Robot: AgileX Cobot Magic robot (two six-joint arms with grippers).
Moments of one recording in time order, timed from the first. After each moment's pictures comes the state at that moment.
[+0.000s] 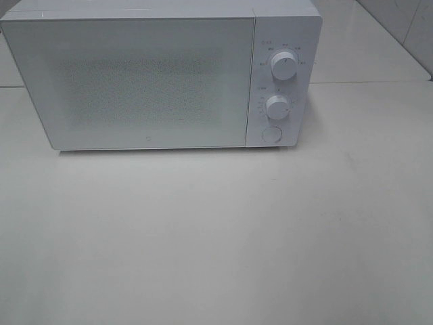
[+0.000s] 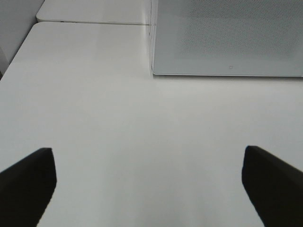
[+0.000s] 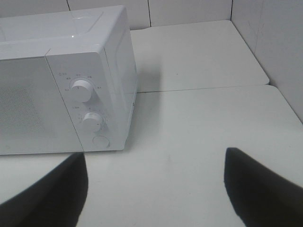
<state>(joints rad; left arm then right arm) 0.03 0.00 -0.52 -0.10 1.07 0.04 0.10 0.29 -0.52 -0.06 0.53 0.10</state>
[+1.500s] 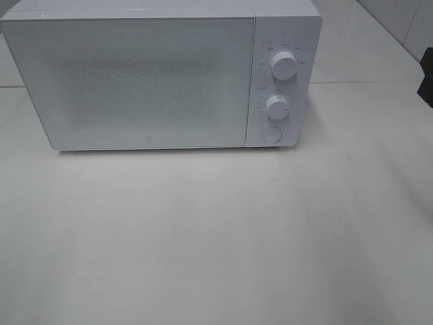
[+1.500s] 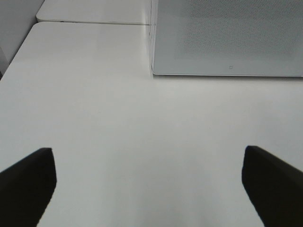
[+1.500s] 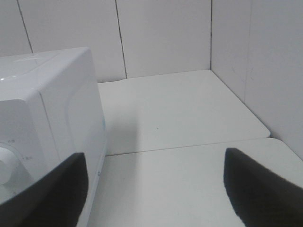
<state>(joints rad) 0.03 0.00 -0.52 -0.10 1.07 0.04 0.10 1.17 -0.26 0.15 -0.86 -0.07</state>
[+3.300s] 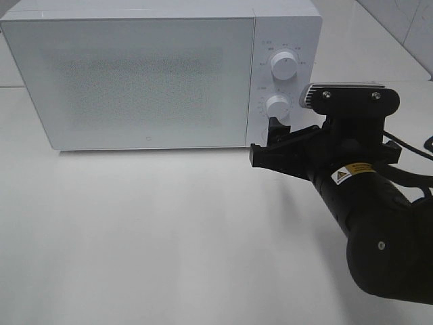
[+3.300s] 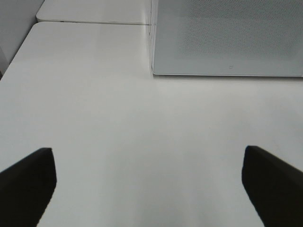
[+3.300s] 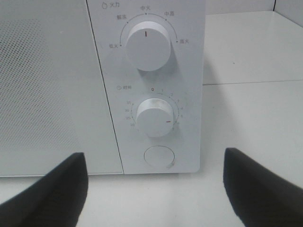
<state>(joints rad) 0.03 0.00 -0.52 -0.10 1.07 0.04 0.88 1.74 -0.46 0.89 -1.19 -0.27</state>
